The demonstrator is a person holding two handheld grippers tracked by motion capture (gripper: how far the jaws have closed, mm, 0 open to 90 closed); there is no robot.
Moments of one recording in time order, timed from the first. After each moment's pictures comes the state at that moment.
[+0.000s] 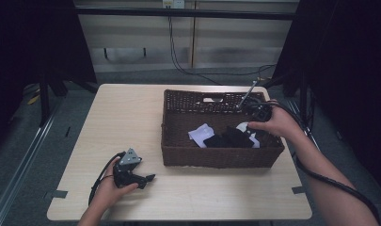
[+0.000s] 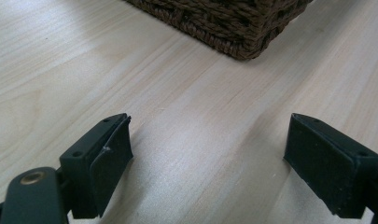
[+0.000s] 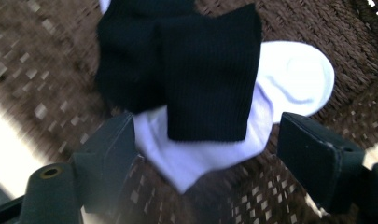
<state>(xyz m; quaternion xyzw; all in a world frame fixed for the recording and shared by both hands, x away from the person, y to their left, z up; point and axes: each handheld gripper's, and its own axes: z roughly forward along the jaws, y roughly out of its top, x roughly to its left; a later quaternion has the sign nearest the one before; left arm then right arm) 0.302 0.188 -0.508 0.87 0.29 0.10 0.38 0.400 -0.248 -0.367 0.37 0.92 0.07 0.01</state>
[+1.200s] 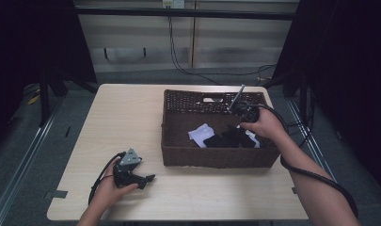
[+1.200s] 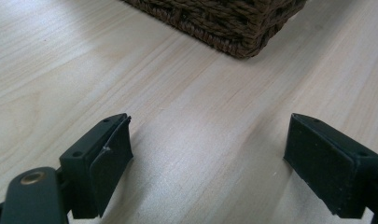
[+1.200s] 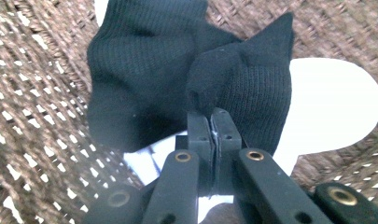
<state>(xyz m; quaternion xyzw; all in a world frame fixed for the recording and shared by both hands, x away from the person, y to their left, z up) 0.302 0.188 -0.508 0.87 0.28 0.11 0.38 0.422 -0.232 -0.397 0.37 0.93 0.06 -0.03</state>
